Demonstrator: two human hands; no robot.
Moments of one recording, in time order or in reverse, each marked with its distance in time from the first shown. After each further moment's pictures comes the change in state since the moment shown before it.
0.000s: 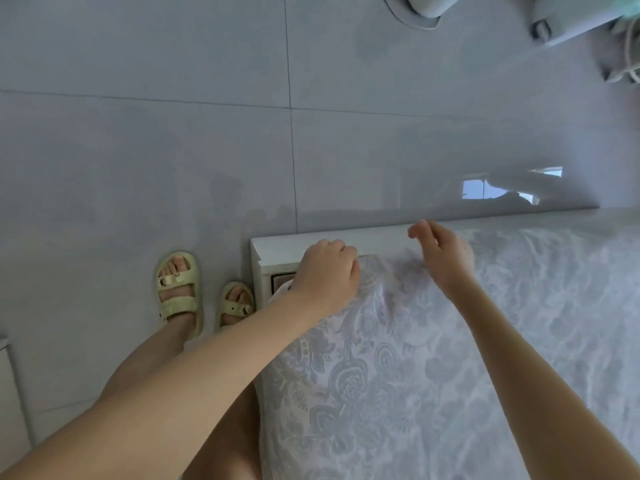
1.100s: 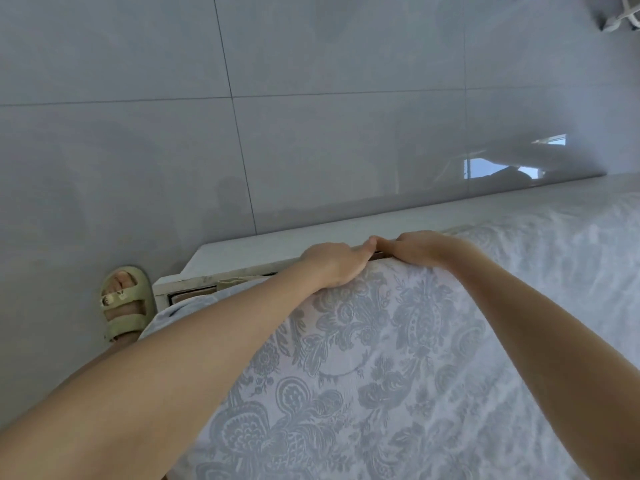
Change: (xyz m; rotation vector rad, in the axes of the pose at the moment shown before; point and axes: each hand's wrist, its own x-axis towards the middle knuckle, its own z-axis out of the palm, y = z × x) left_hand 0.109 0.095 0.072 -0.061 -0.590 -0.269; right_hand 0.085 0.097 -0.025 -0.485 -0.842 0.158
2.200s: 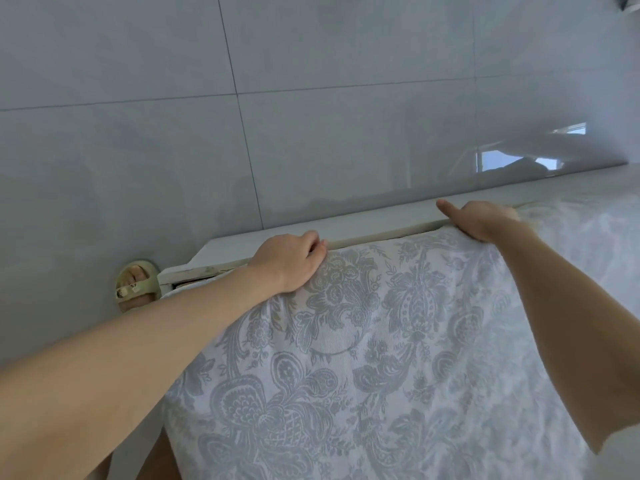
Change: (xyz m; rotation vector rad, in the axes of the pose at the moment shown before) left_hand -0.014 -0.062 0.008 0.129 0.367 0.130; right_hand 0.029 0.094 -0.017 -0.048 0.345 0.203
